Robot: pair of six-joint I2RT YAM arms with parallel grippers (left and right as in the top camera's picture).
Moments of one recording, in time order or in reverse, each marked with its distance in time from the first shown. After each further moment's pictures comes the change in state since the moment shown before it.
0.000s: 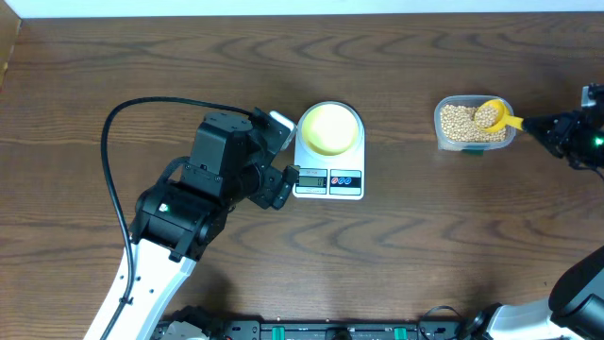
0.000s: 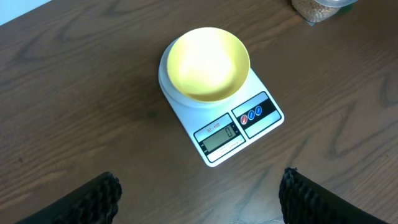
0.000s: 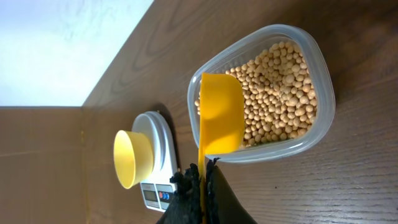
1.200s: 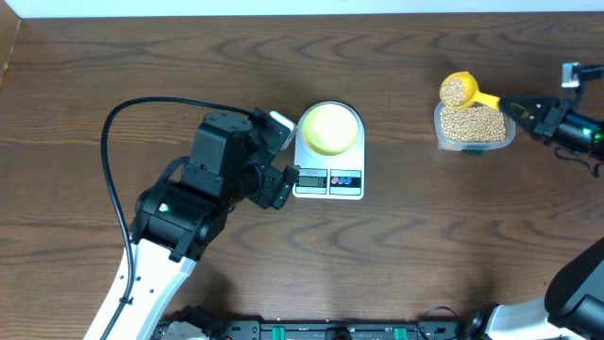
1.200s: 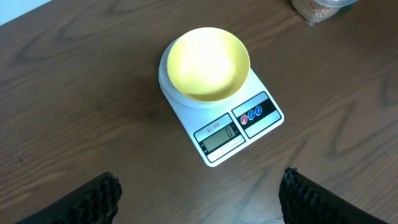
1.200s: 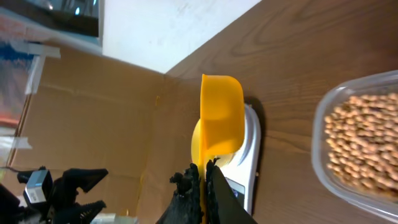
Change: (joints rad) left arm 0.000 0.000 0.000 0.000 0.000 0.000; right arm 0.104 0.000 -0.002 0.082 -0.360 -0.035
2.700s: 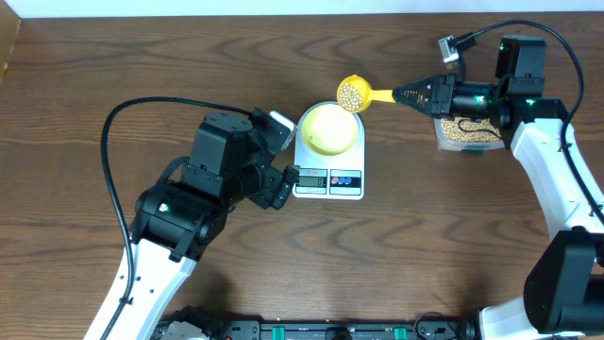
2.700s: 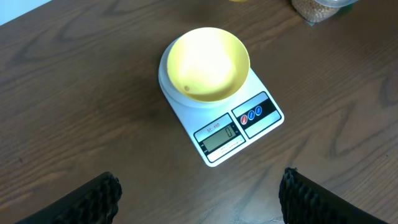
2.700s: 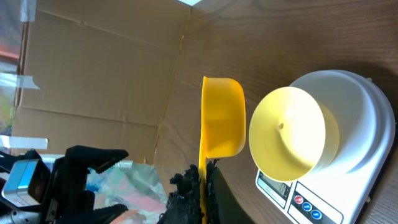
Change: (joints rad) left arm 0.000 0.000 0.000 0.000 0.000 0.000; right arm 0.487 0.000 -0.003 0.349 0.111 0.412
